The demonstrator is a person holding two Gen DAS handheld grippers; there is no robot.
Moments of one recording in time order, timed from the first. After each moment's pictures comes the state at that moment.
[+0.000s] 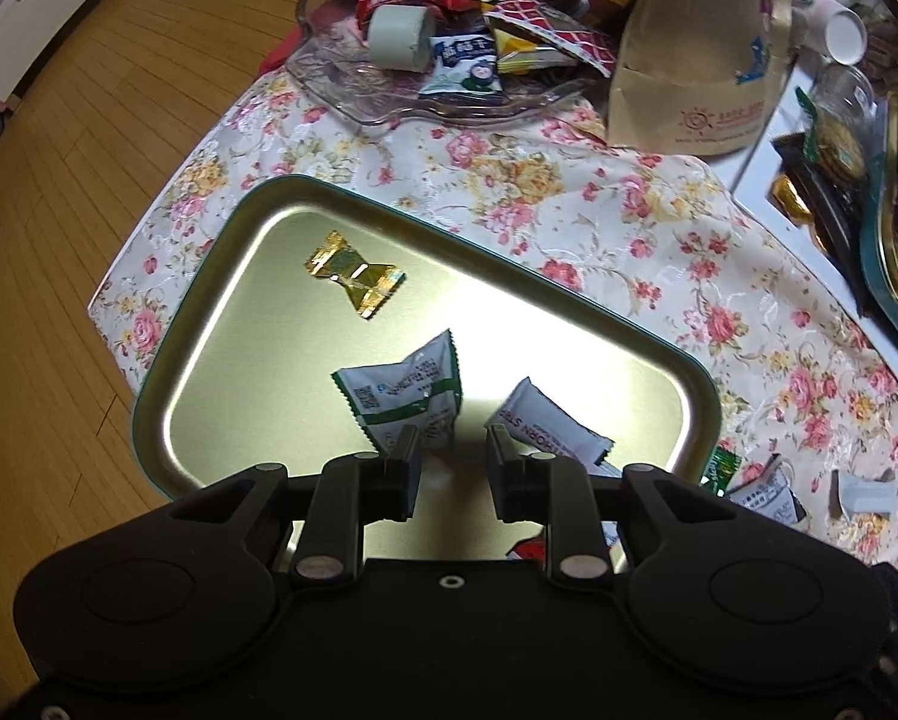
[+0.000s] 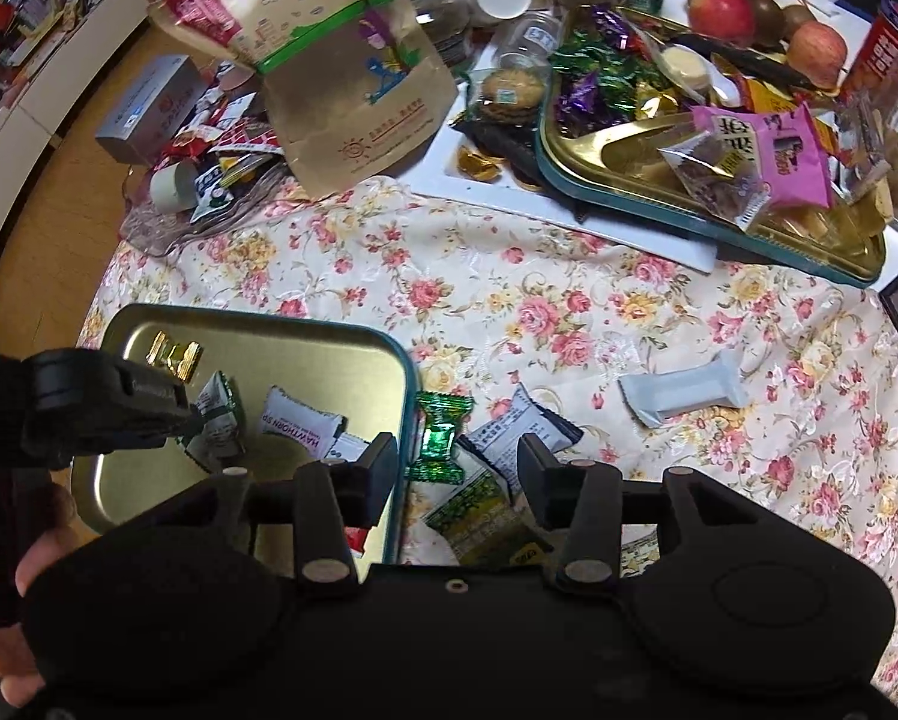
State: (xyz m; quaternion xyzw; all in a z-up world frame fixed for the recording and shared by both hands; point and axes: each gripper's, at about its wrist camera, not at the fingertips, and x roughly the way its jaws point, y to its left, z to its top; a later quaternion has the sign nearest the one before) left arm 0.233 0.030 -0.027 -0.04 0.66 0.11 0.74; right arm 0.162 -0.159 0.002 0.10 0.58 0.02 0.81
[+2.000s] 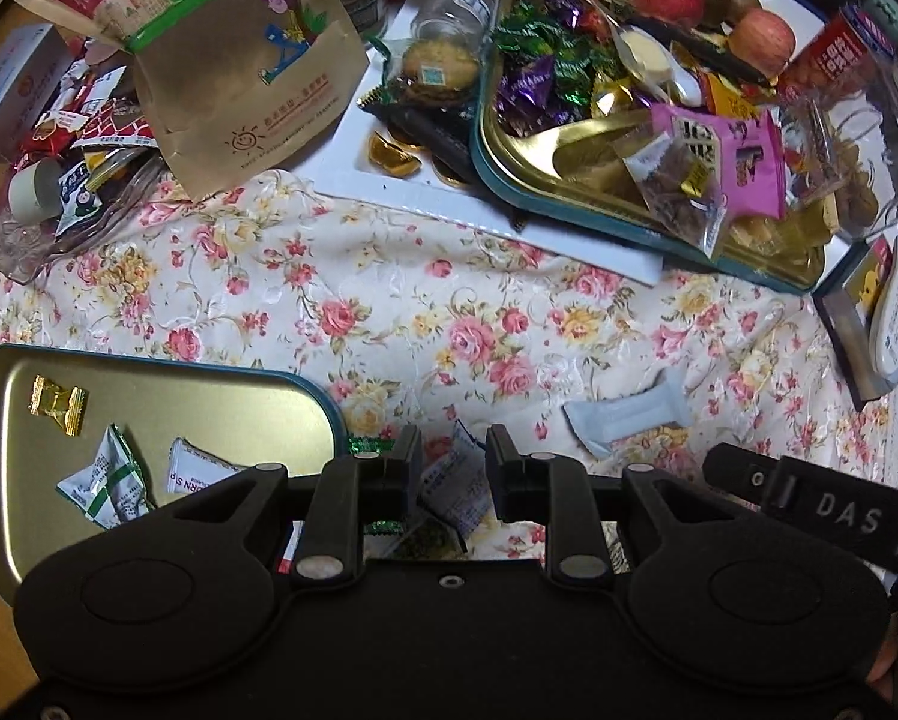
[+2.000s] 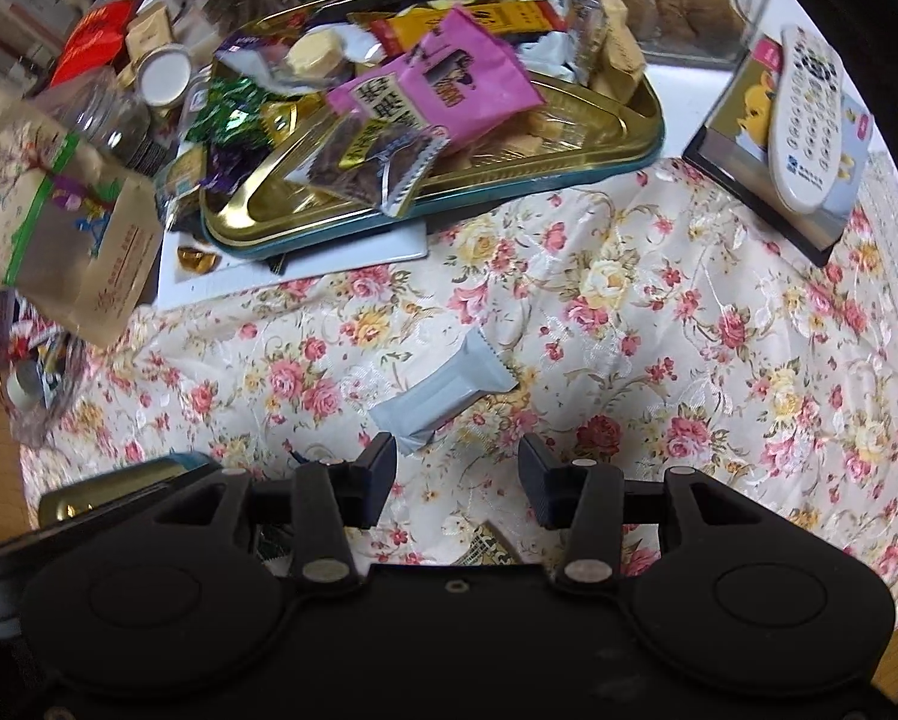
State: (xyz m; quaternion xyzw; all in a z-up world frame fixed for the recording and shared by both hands) left arm 0.244 -0.129 -0.013 0.03 0.65 -0.11 0.75; right arm 0.160 -0.305 -0.026 0.26 0.59 -0.15 0.75
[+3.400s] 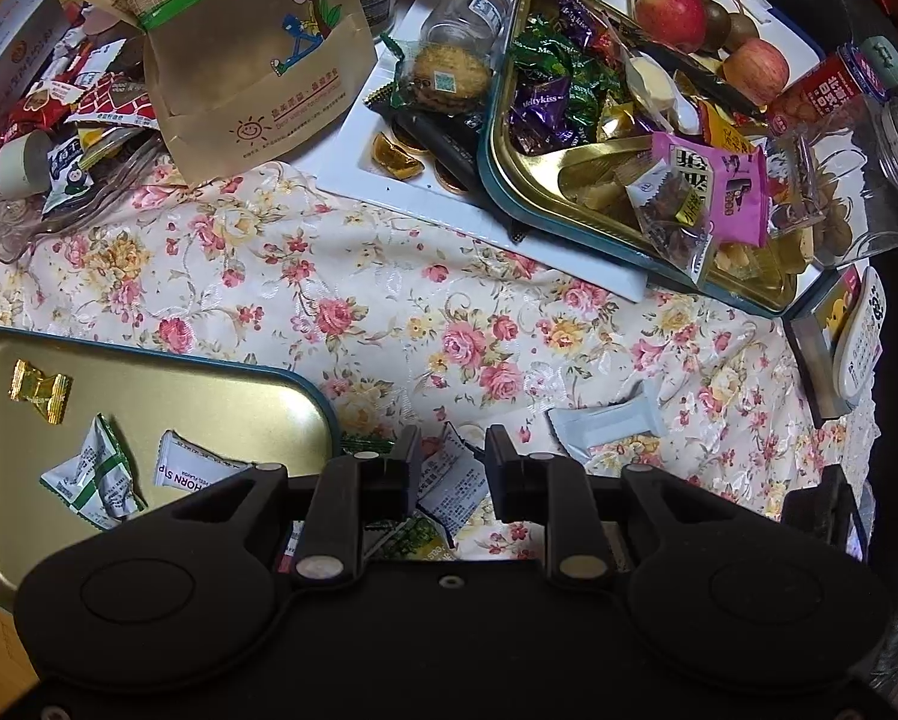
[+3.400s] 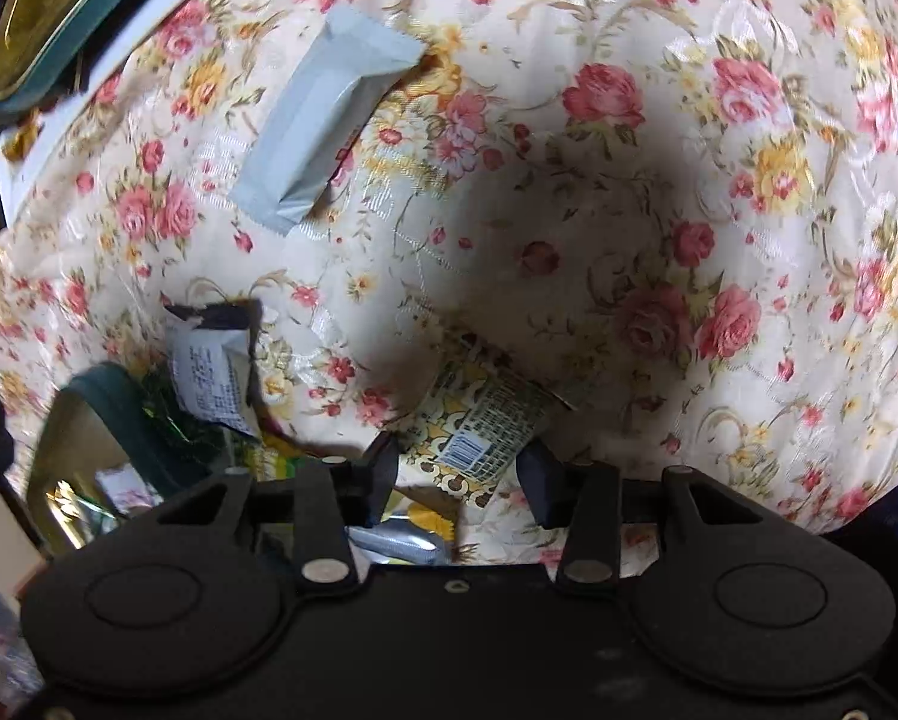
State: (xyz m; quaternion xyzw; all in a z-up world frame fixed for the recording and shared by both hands) left arm 0.253 -0.110 -0.008 -0.02 0.67 -0.12 0.74; right arm 0.129 -0.281 -0.149 0.38 0.71 -0.18 0.56
